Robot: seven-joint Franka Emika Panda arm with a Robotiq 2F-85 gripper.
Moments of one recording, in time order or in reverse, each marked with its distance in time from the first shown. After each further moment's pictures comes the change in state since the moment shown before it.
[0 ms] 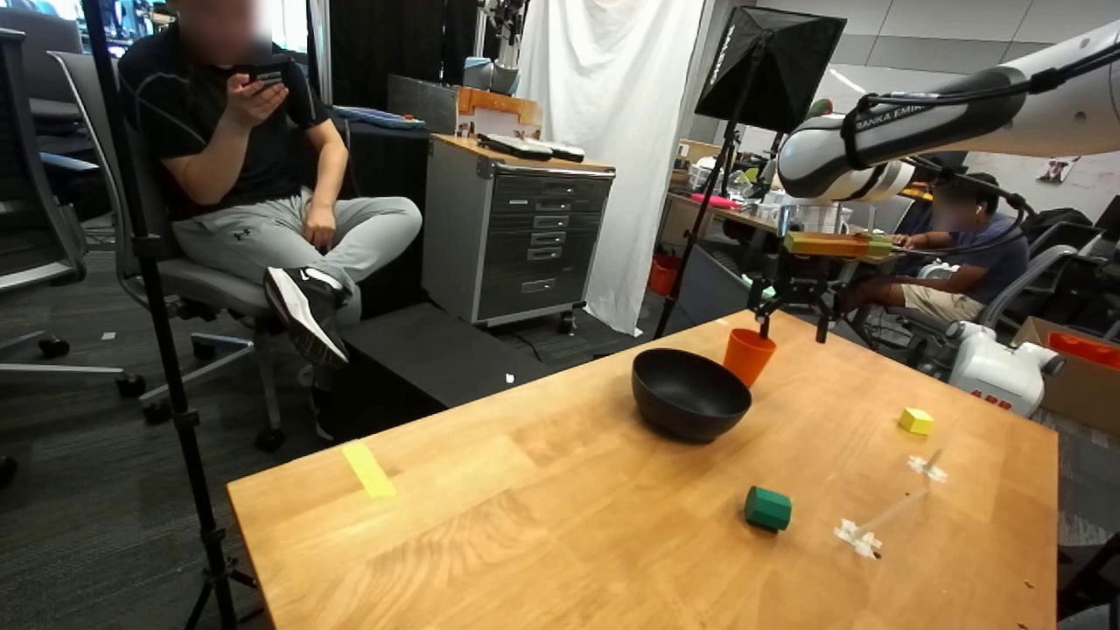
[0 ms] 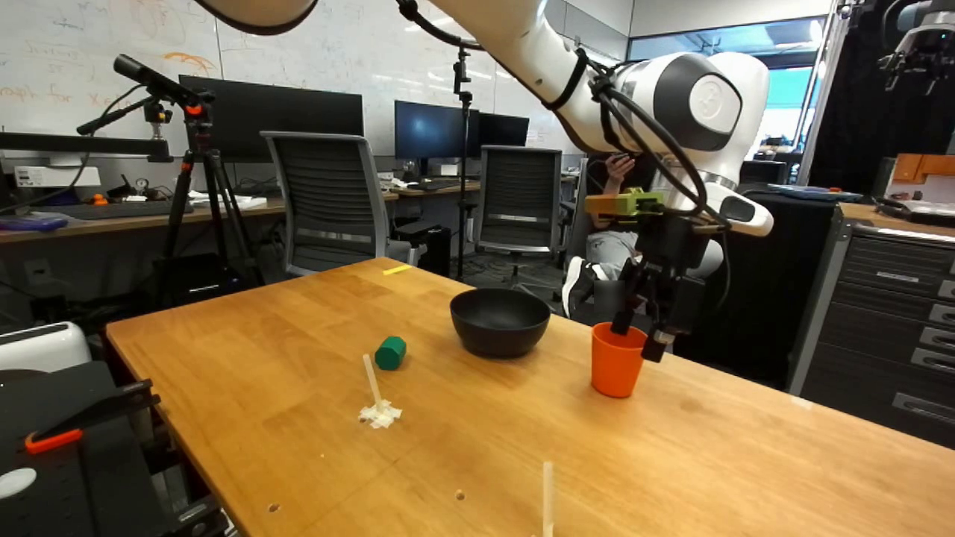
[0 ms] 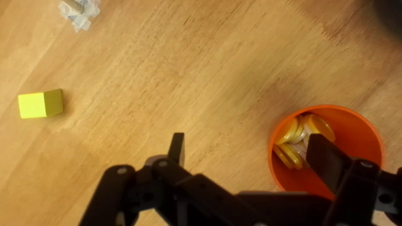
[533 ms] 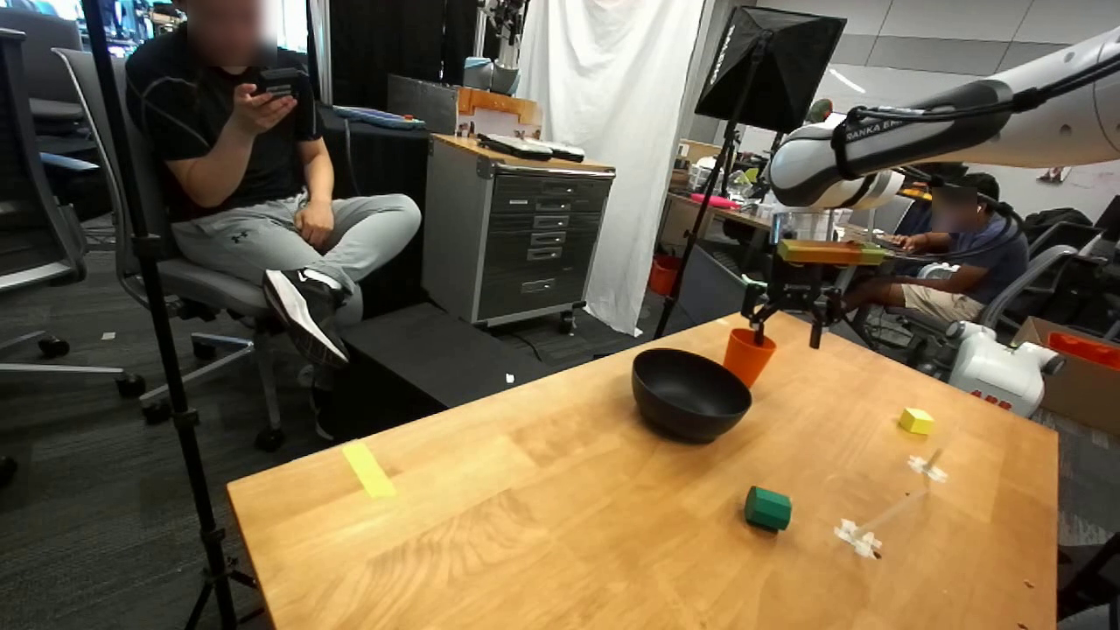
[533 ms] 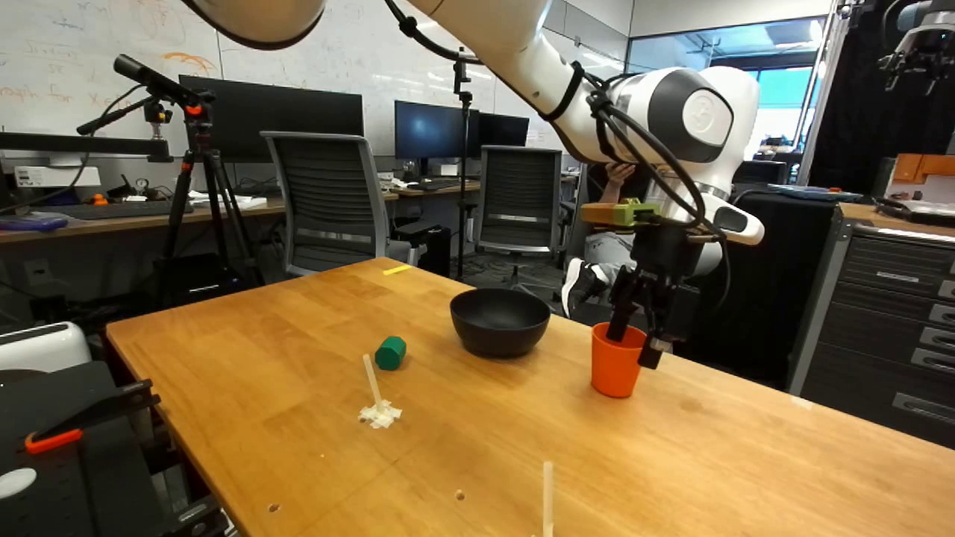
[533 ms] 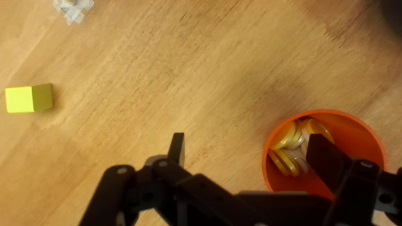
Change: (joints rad) arm 0.007 0.032 0.000 0.027 -0.004 0.000 -0.020
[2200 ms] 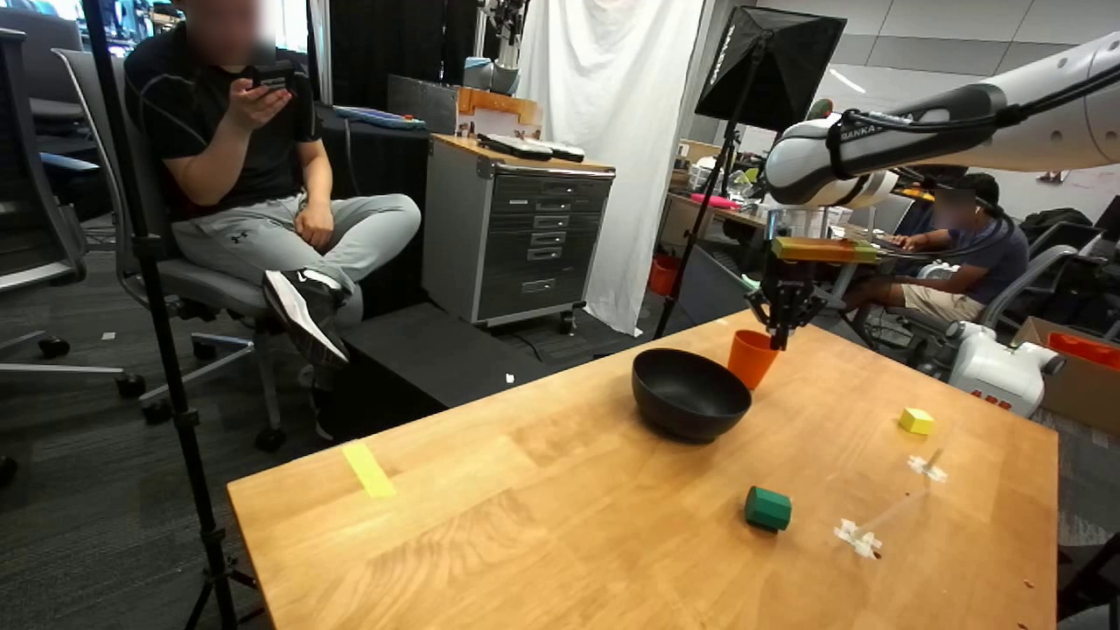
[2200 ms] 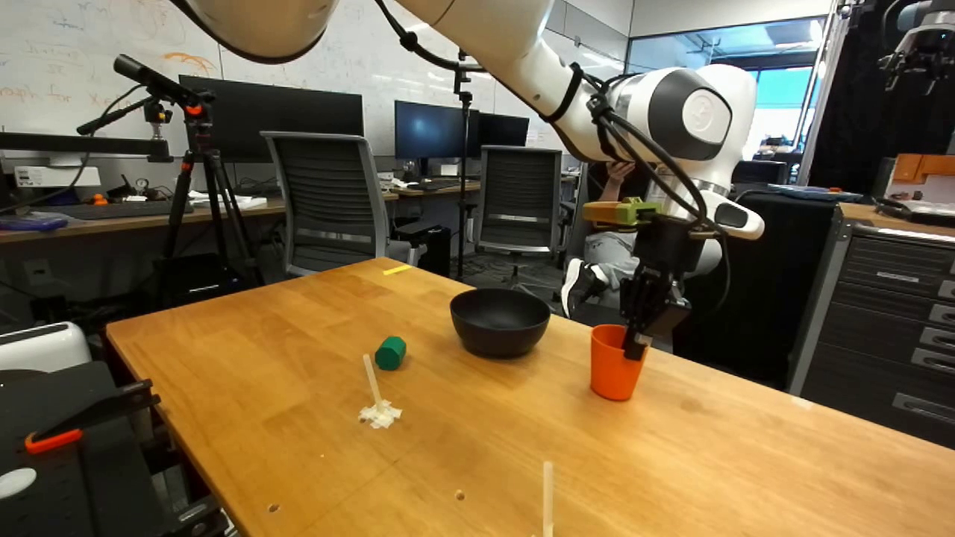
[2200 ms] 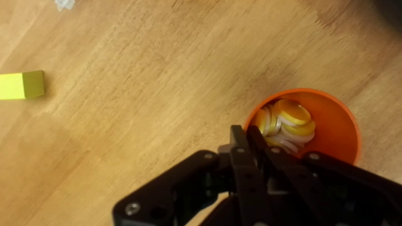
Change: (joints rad) arm 0.002 0.031 0.000 0.061 0.000 -0.002 0.002
